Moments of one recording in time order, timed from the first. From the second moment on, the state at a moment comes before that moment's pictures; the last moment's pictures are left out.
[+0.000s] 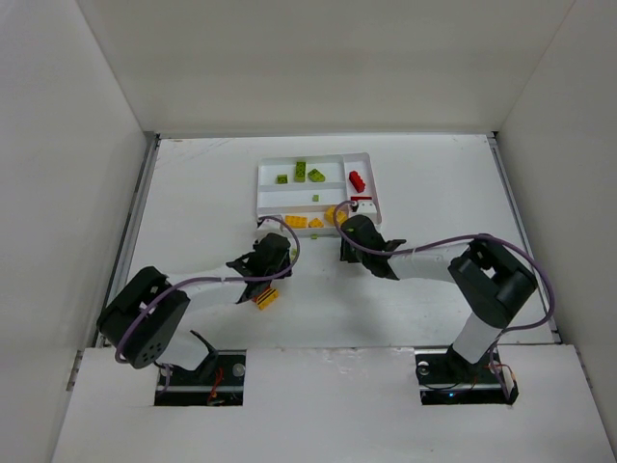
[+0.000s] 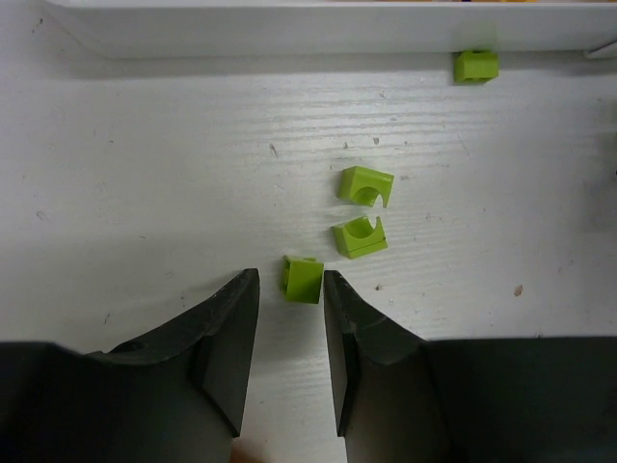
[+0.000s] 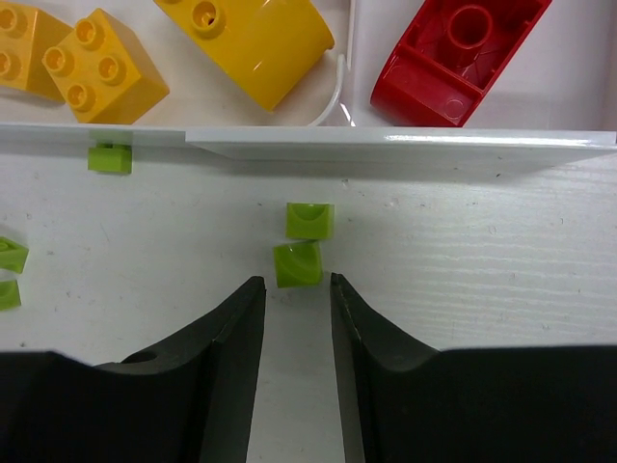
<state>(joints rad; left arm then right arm) -0.71 1.40 0.51 0.11 -0.35 -0.59 0.75 1.70 0.82 0.11 0.36 0.57</state>
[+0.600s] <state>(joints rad) -0.71 1.46 0.52 0.20 -0.36 -0.56 0.75 1.73 0.85 0.11 0.36 0.57</state>
